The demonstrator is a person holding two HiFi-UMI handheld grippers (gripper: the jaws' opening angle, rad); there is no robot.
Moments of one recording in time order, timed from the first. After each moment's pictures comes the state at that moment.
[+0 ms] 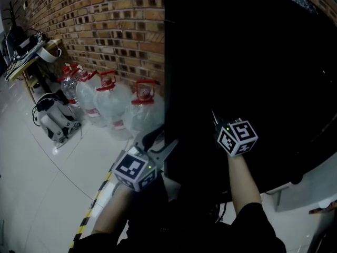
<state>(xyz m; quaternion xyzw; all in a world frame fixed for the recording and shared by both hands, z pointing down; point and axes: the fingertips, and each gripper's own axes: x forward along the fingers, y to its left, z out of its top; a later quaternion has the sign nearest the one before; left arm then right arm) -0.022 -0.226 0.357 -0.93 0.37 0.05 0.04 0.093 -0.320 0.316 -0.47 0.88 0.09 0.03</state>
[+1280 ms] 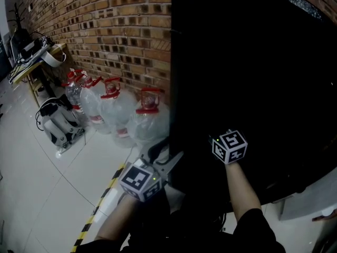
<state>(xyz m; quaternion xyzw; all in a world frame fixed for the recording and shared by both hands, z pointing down) -0.024 -0.236 0.375 -0.93 0.37 0.07 0.02 0.065 -0.356 0.388 -0.44 0.89 0.07 -0.05</state>
